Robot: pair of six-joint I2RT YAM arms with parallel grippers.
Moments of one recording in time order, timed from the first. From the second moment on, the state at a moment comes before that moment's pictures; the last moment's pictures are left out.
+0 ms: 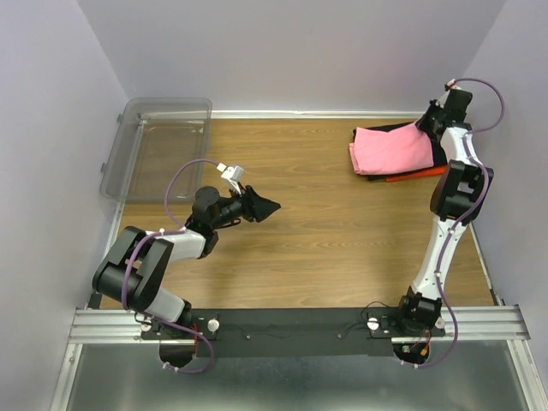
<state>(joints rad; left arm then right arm) -0.41 1.49 0.46 0.94 0.58 -0.65 -0.29 2.43 2.11 -0.24 -0.23 0.19</state>
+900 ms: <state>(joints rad) -0.45 1.65 0.62 0.95 0.58 -0.69 -0.24 2.17 1.79 -0.11 -0.13 -0.02</state>
